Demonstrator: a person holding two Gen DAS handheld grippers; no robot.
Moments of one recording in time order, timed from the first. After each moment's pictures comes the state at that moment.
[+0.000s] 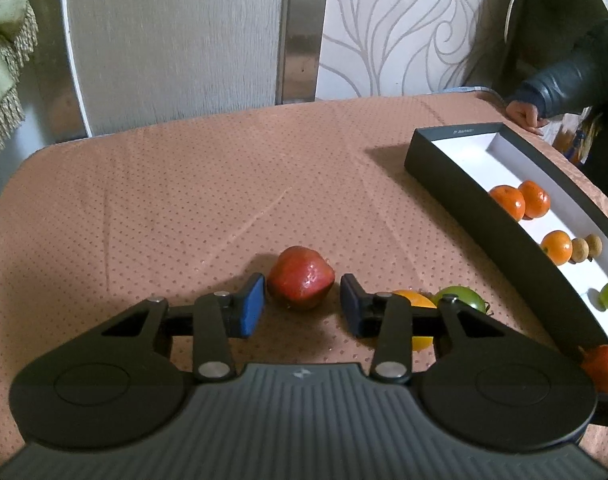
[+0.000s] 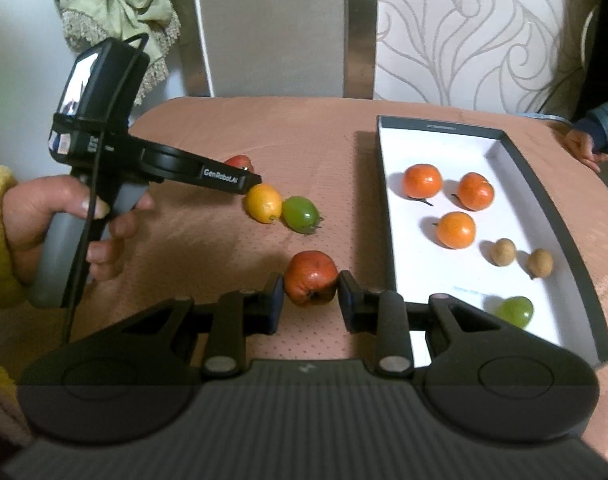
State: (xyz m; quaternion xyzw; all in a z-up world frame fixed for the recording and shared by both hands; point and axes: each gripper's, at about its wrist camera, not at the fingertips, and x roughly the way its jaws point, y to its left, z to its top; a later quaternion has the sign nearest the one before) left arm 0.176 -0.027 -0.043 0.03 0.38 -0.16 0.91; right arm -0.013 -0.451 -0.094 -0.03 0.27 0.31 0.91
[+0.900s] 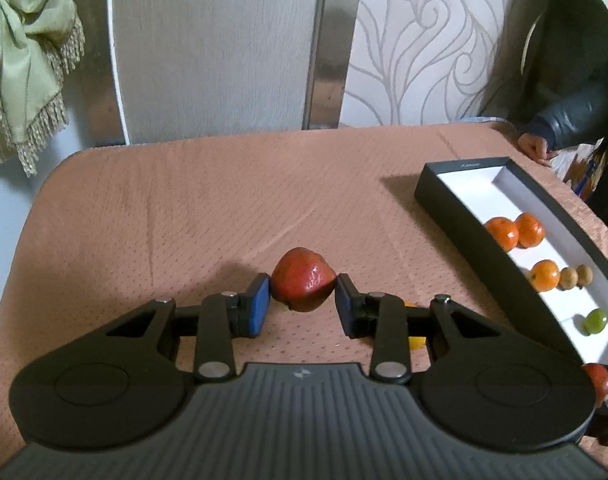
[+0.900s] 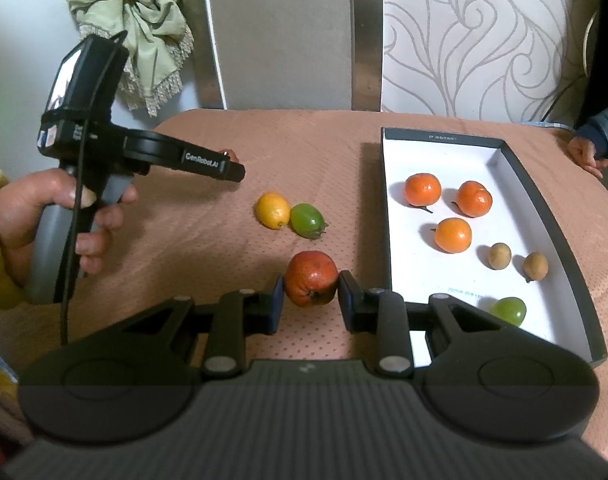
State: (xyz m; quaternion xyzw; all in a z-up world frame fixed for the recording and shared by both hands) left arm 0.151 -0.013 -0.010 0.00 0.36 -0.12 0.93; right arm -0.021 -0.465 -0.089 -0.03 0.25 0.34 0.91
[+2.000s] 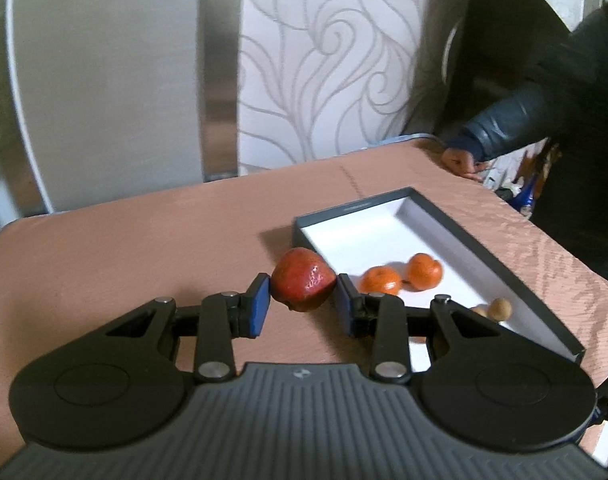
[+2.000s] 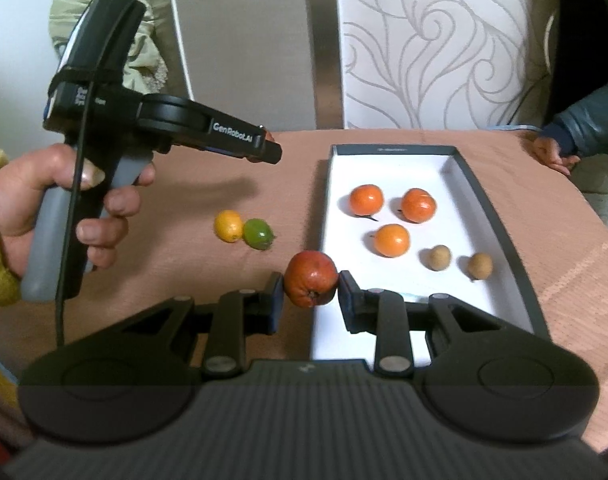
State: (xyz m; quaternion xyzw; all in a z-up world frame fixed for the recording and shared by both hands) left arm 0.145 -0.117 0.028 0.03 0.32 -0.19 0.93; right arm -0.020 -0.520 -0.087 0.01 0.24 0.31 0.92
